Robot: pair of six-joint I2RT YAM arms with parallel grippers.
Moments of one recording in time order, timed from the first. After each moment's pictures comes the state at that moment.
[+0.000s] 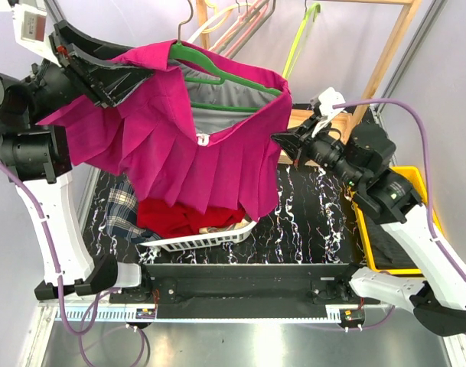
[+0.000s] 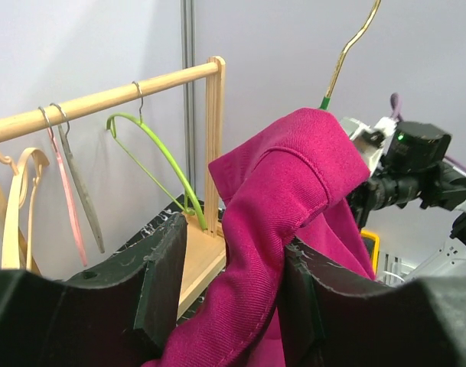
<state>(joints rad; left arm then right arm) 0.11 1.36 2.19 -0.17 1.13 -0.67 0.69 1.05 1.47 -0.40 -0.12 0.09</state>
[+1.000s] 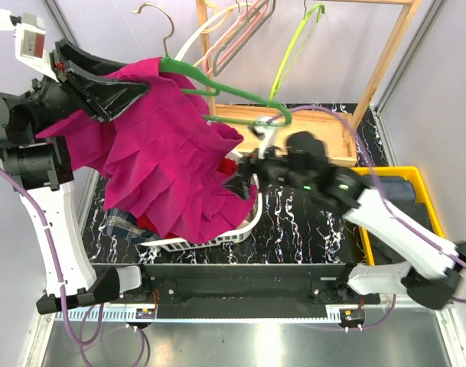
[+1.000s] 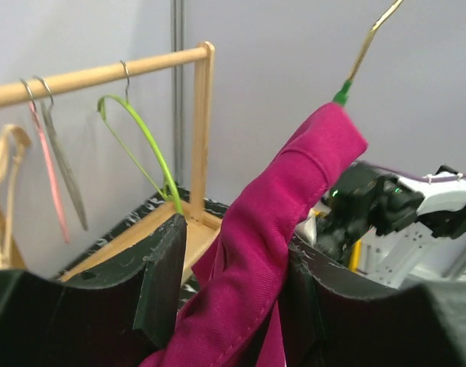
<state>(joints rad) 0.19 1.27 2.00 0.03 1.21 -0.80 0.90 1.26 1.39 -0.40 -0.18 0.27</state>
